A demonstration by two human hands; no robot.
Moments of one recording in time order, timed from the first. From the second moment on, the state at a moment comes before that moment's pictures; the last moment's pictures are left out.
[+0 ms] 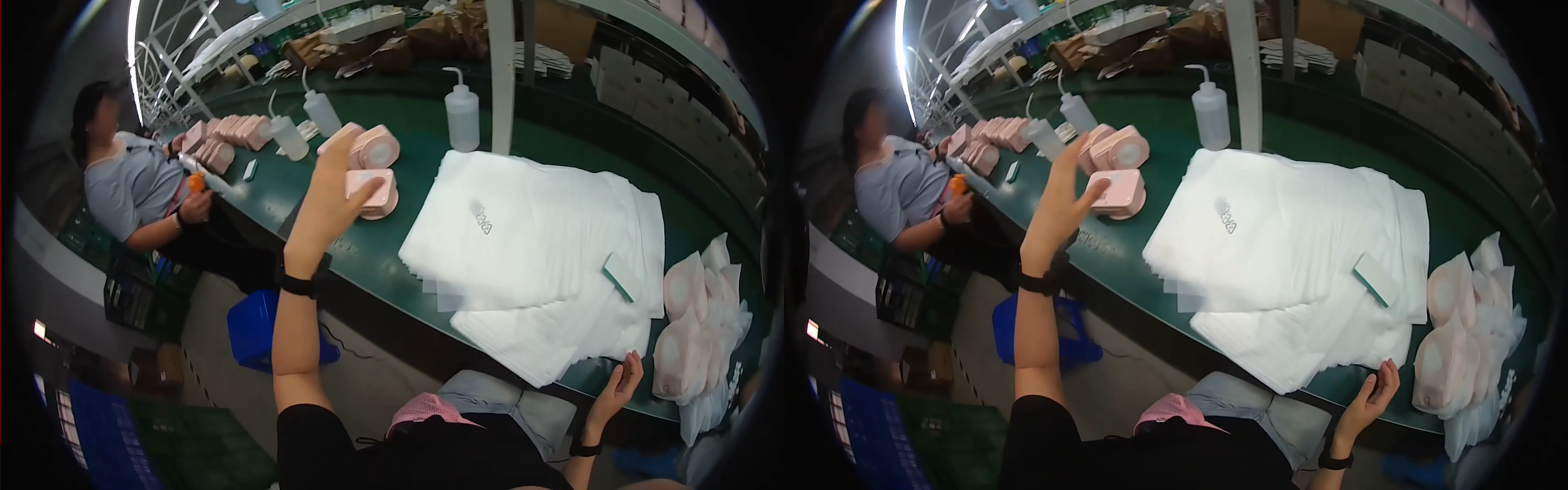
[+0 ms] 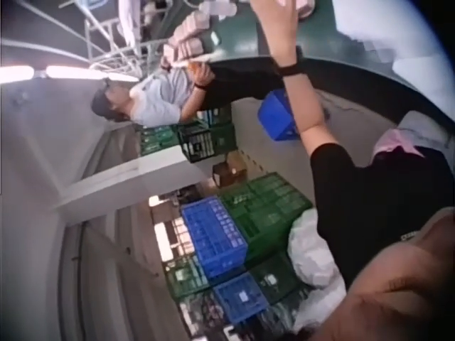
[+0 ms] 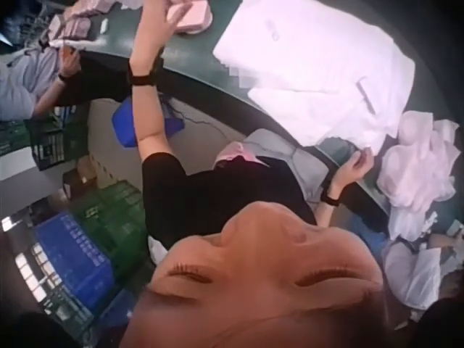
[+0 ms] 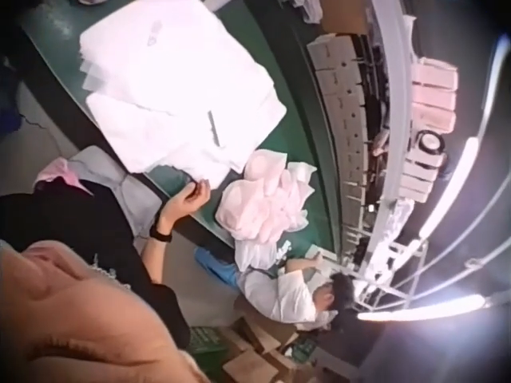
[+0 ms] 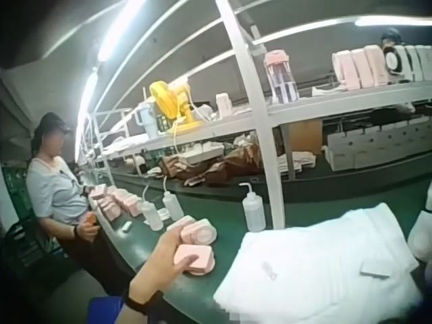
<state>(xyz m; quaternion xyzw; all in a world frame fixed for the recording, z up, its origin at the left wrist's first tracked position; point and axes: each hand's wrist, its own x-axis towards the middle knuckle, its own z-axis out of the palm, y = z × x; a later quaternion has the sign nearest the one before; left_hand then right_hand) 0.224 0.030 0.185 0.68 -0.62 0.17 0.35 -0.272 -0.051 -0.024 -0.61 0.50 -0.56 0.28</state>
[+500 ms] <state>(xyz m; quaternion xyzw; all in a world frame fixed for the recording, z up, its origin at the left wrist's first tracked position) 0.433 -0.066 -0.043 0.70 -0.60 0.37 0.07 -0.264 -0.038 0.007 -0.61 0.52 -0.55 0.22</state>
